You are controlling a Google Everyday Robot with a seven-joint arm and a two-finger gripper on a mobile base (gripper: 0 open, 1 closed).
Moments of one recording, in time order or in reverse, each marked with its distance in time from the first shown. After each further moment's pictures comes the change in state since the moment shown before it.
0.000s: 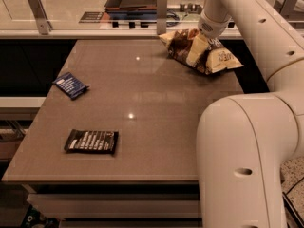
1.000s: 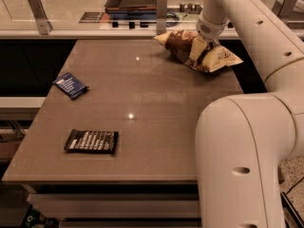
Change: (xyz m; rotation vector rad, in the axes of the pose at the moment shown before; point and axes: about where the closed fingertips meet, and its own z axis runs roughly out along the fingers) arm -0.003 0.001 0.012 -0.003 -0.001 -0.003
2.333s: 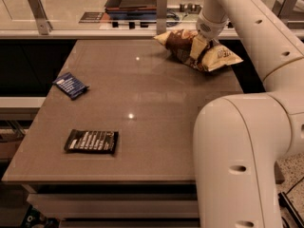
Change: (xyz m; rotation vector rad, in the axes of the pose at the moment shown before) arm -0.001 -0.001 -0.005 0.000 0.000 0.000
